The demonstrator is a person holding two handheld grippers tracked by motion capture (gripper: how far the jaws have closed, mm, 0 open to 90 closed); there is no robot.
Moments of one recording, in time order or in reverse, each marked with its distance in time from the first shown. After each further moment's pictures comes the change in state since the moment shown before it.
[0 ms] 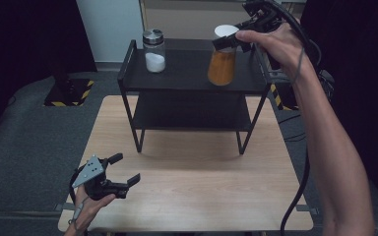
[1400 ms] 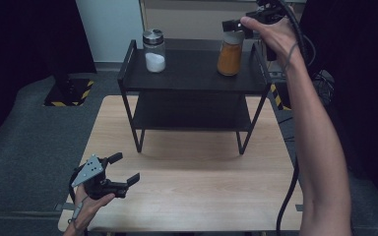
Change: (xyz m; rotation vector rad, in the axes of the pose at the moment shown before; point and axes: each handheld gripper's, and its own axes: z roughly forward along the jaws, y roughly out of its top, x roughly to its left) left arm 0.003 0.000 0.000 0.001 -0.003 -0.001; right arm -0.025 -0.030 0.017 -0.175 -0.177 0.186
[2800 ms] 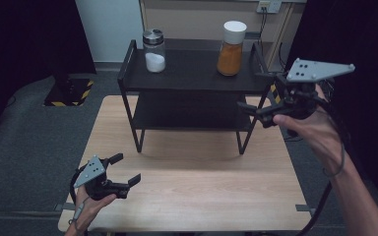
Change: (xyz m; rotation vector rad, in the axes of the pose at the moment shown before) left arm -0.004 0.001 0.001 0.014 0.010 0.013; right arm 0.049 -0.166 -0.102 -0.177 0.260 -0.263
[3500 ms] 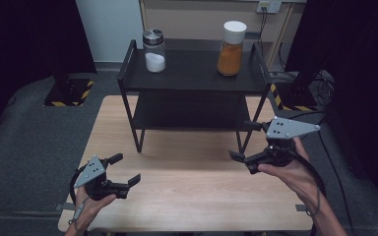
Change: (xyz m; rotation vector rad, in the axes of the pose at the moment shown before) left arm -0.001 0.000 -0.001 0.003 0.008 0.005; right arm 0.036 -0.097 0.018 0.070 0.016 0.039
